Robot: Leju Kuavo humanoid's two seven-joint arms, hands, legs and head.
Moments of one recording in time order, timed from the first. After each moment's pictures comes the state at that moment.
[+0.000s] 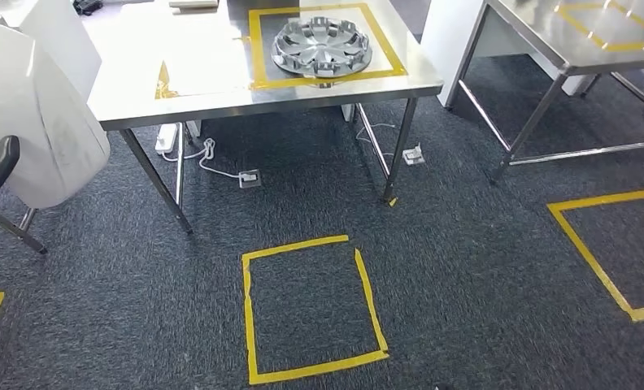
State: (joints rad) left arm -0.69 0.46 -0.20 -1.12 0.30 -0.47 -0.53; right arm -0.03 0.09 -0.83 -0.18 0.64 0.23 0.04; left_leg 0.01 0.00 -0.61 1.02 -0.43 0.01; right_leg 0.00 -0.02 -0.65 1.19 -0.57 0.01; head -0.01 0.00
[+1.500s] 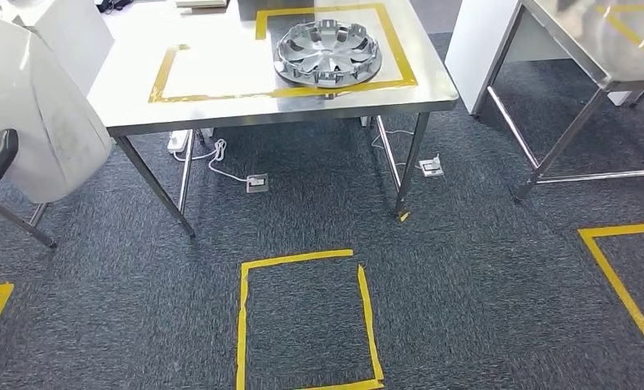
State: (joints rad) left arm -0.72 0.46 -0.20 -1.10 0.32 -0.49 -0.52; right arm -0.04 0.11 -0.87 -0.17 0.61 0.22 0.07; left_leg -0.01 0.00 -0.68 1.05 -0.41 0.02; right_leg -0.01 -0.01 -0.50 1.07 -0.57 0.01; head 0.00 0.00
